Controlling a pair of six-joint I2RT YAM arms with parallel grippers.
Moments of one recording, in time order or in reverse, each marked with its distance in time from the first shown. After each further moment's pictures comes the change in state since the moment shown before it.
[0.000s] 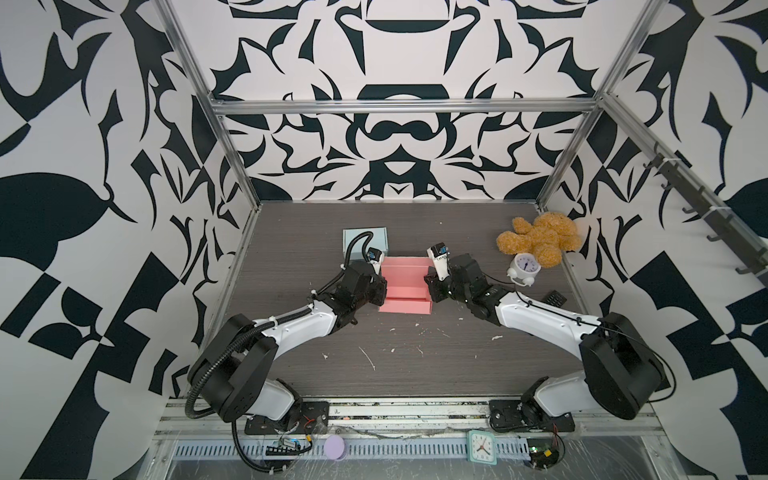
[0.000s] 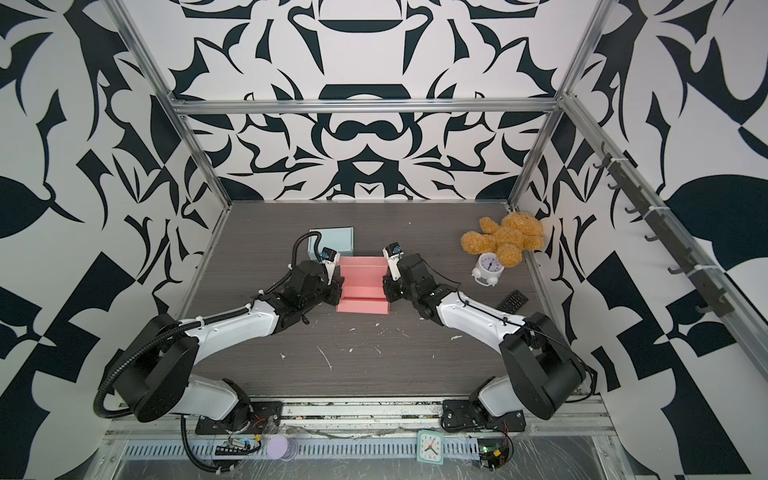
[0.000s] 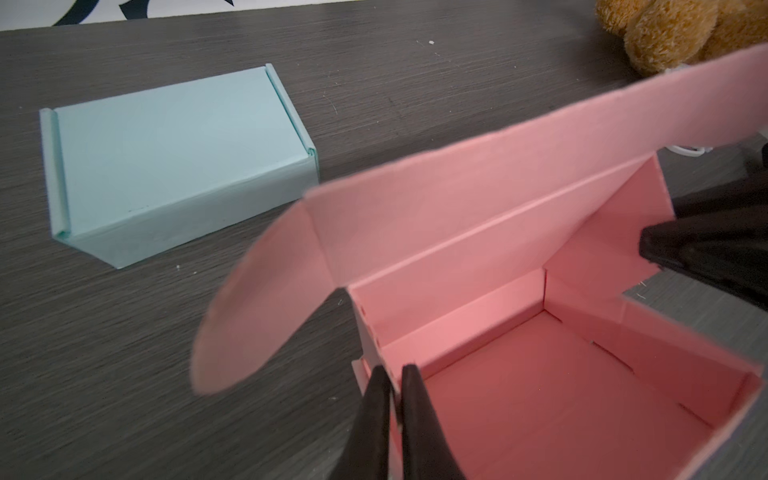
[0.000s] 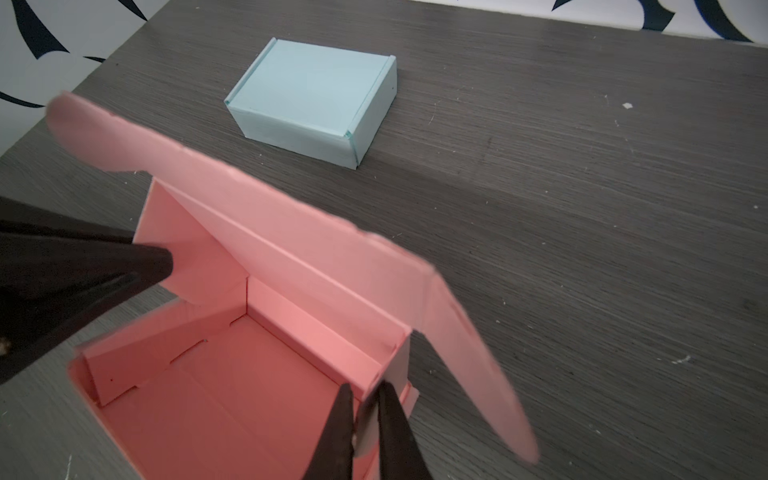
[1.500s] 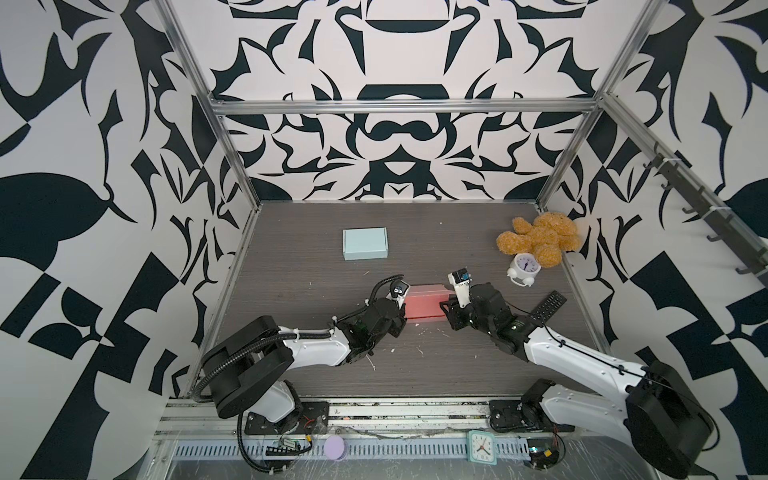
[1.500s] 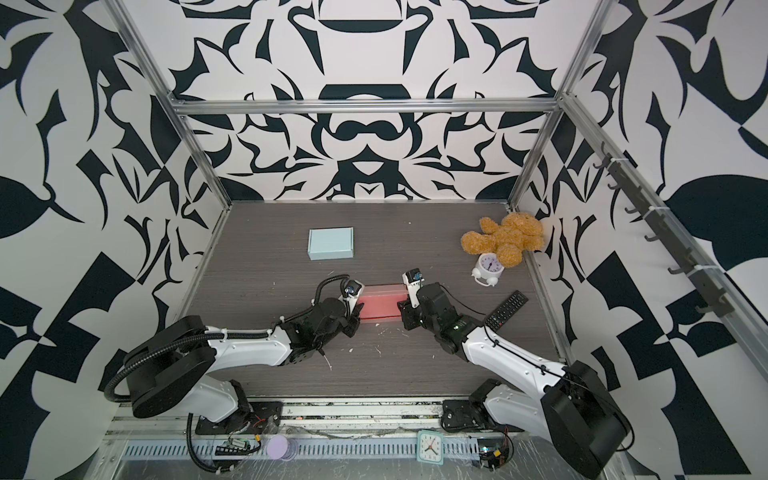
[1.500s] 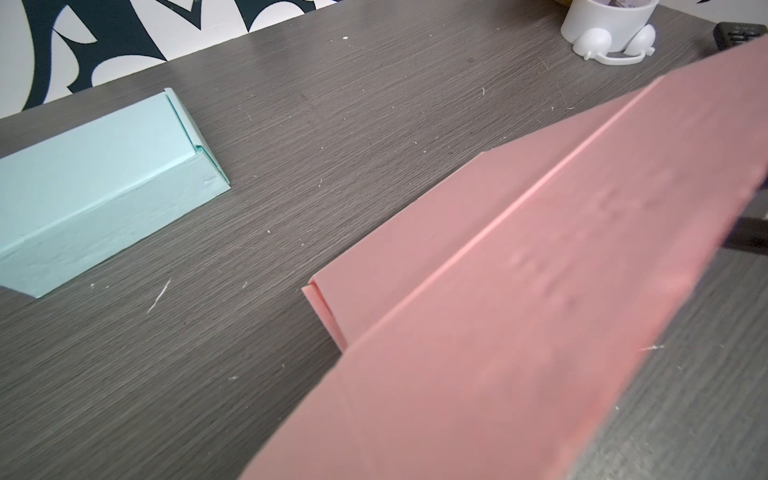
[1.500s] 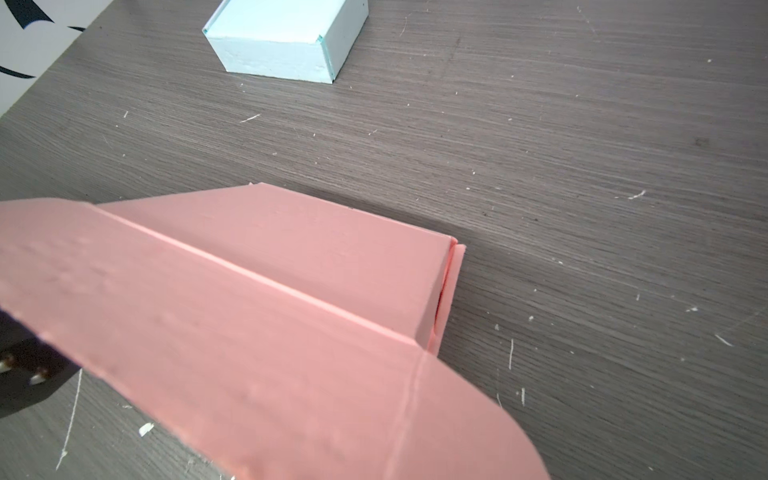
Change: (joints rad) left arm -0.285 0.047 -0.140 0.236 -0.238 0.071; right arm 0.012 -0.323 -0.307 -0.052 0.024 0.084
